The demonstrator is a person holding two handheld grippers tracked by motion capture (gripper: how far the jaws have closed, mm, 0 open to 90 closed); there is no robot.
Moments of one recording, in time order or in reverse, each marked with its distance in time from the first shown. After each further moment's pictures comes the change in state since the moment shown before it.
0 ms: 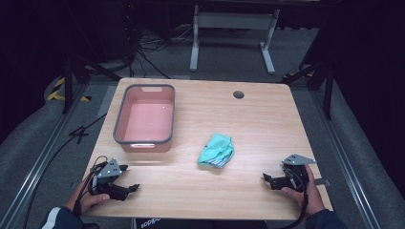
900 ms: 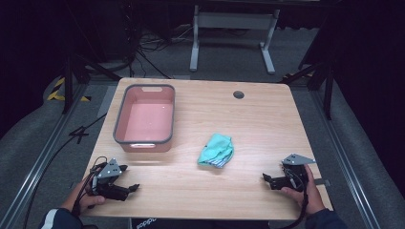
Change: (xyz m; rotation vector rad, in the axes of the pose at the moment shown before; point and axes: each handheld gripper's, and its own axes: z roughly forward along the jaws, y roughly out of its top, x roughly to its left) left arm -0.002 0.000 0.000 -0.001 0.014 -0.012; right arm 0.000 0.001 0.001 0.001 0.010 -0.007
